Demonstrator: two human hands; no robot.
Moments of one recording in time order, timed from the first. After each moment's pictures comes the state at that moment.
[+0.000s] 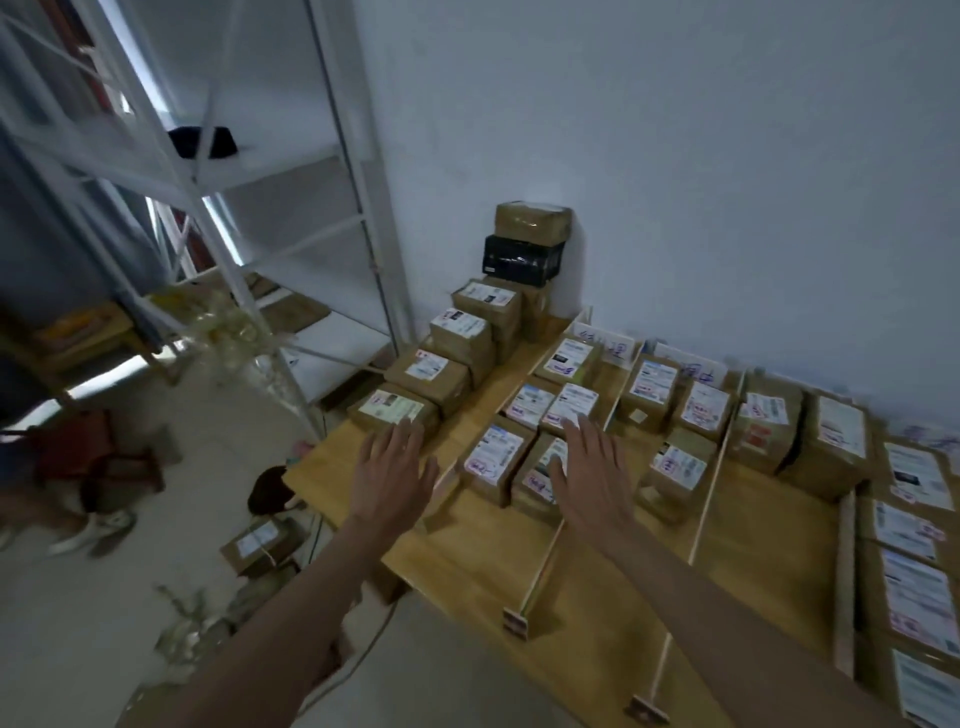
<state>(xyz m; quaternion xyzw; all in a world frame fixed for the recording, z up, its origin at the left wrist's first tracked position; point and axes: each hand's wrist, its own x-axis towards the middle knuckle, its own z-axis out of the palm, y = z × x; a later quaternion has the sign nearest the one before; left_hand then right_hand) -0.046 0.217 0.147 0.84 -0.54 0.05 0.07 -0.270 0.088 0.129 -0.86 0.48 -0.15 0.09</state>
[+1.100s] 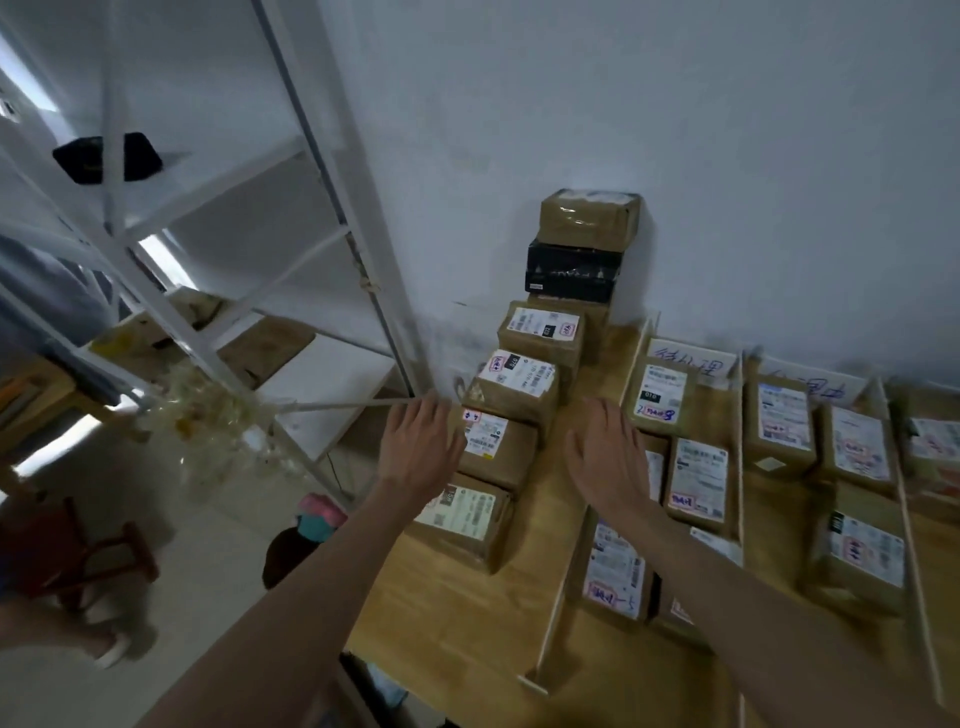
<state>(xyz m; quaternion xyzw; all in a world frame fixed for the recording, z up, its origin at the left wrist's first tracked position) 0.230 0.000 0.130 0.77 -0.63 0.07 0.00 -0.004 -0.070 0.109 -0.78 0.57 -0.20 0.13</state>
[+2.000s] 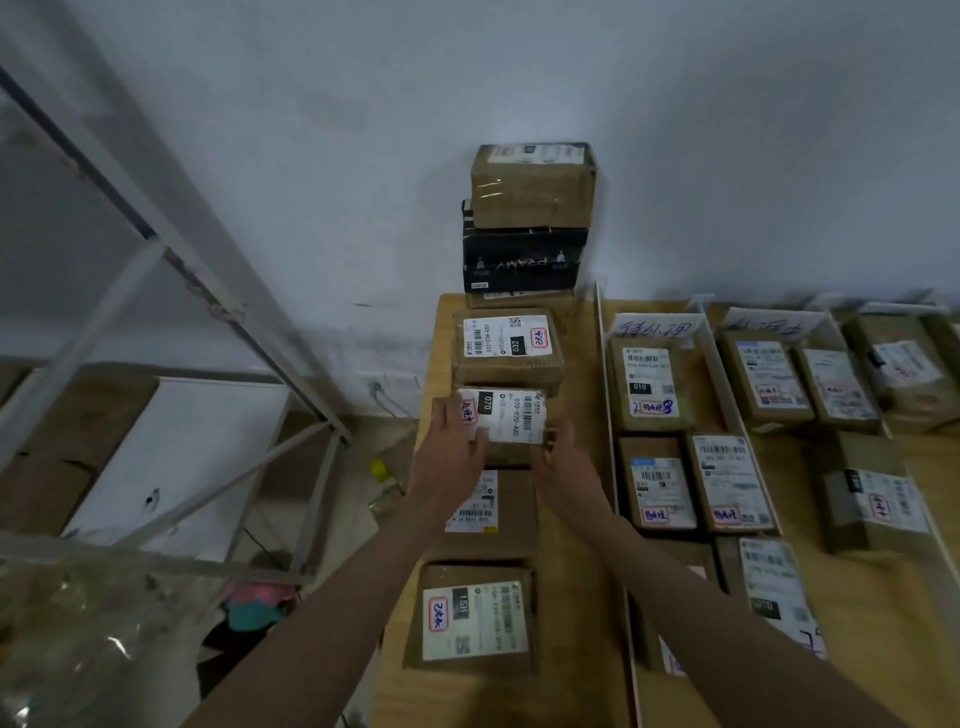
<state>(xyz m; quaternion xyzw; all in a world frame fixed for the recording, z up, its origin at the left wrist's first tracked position) 0.280 -0.193 0.031 0.67 -0.69 -0.21 0.20 0.110 -0.170 0.039 -0.57 0.68 -0.25 0.38</state>
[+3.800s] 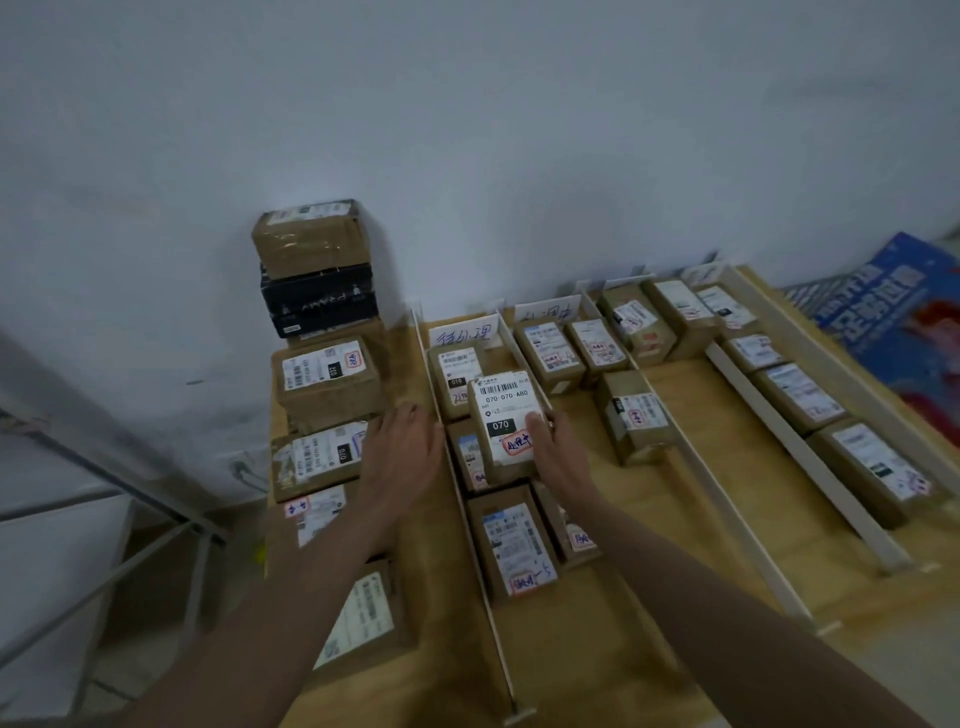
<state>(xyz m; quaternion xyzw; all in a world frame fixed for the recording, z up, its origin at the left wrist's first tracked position) 0.137 -0.142 0.091 0.53 -0.84 -0.02 0.12 -0.058 -0.058 0.104 -0.35 0.74 -0.46 0.34</state>
